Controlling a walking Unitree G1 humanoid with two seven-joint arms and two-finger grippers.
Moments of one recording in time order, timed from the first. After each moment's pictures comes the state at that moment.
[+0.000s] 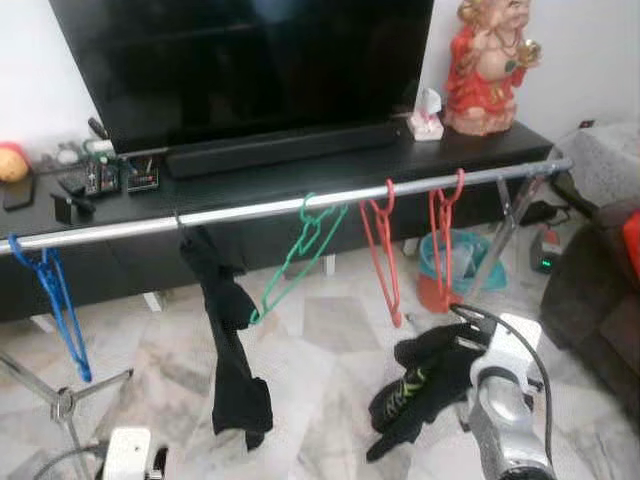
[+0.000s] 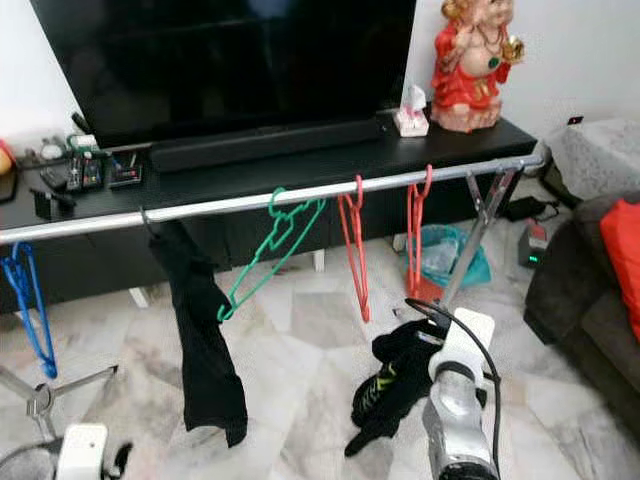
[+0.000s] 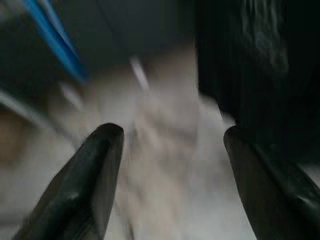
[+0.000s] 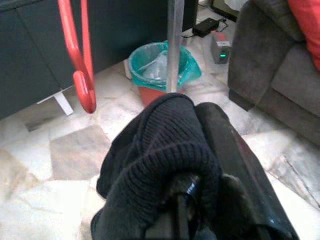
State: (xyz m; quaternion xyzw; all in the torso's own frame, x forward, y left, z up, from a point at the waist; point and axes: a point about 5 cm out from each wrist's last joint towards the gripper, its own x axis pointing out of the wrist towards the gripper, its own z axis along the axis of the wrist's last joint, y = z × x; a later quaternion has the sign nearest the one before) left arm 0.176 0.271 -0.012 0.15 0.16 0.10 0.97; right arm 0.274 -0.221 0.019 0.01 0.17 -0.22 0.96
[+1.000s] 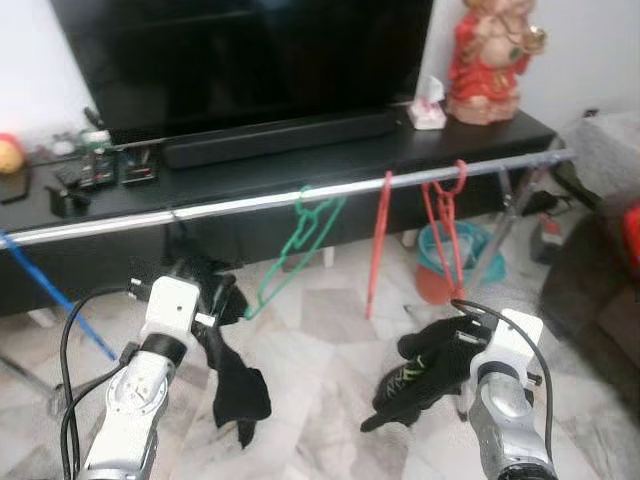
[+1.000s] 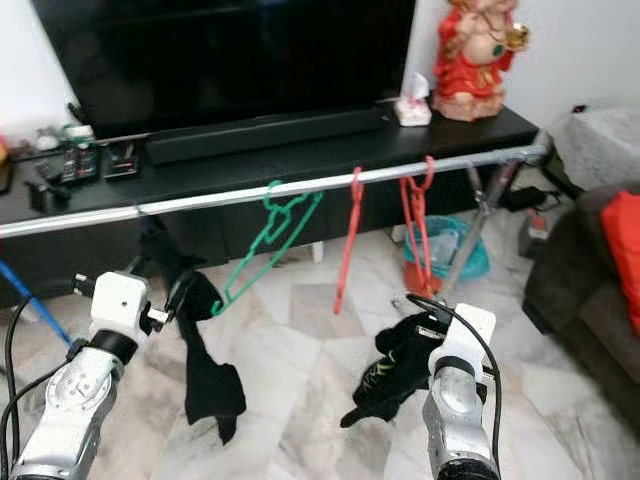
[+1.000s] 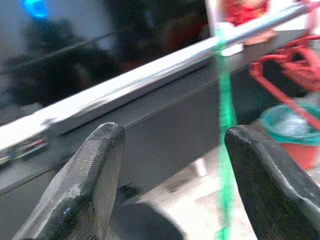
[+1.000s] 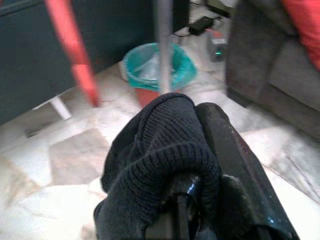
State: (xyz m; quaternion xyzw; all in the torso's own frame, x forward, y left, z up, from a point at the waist) left arm 0.277 0.188 0.119 0.13 -0.08 -0.10 0.98; right arm 0.279 -0.220 0.025 0.02 0.15 -0.21 0.97
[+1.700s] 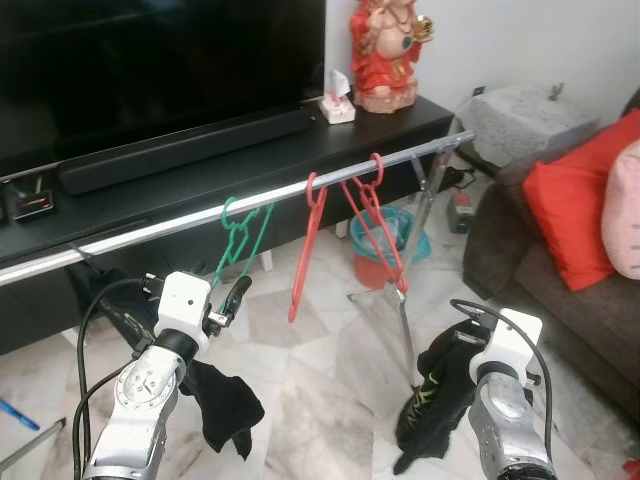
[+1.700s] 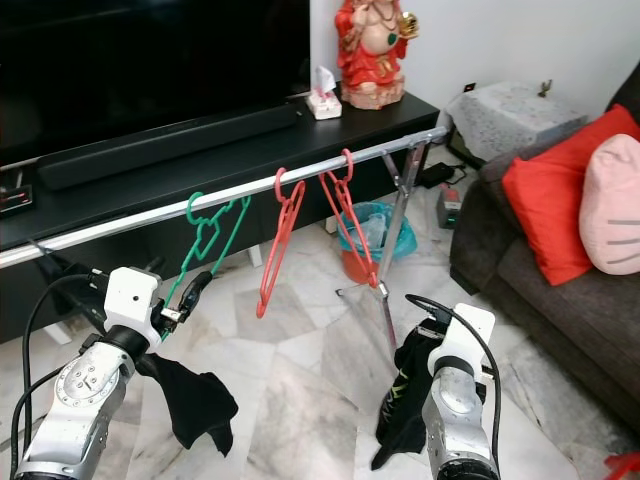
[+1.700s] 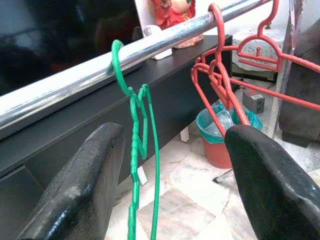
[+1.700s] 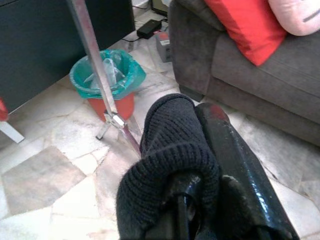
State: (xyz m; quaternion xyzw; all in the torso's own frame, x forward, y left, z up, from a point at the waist) left arm 0.278 0.184 0.118 0.11 -0.05 -0.12 0.98; right arm 0.279 -0.219 0.025 0.02 0.15 -0.21 0.97
